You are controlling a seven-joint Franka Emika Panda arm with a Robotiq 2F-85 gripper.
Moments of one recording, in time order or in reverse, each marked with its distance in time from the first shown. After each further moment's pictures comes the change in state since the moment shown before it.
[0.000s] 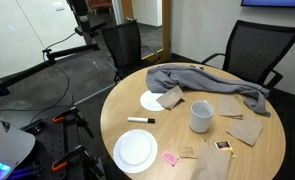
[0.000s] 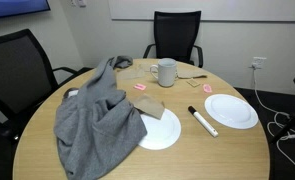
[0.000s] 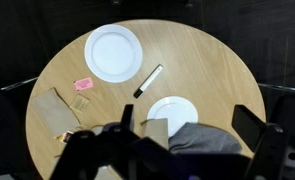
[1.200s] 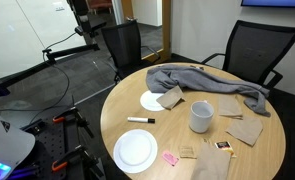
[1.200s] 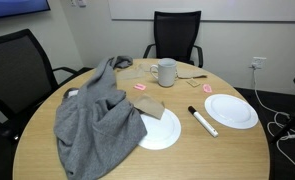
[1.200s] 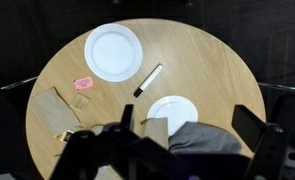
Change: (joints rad) arm 0.000 0.000 0.000 0.000 0.000 0.004 0.000
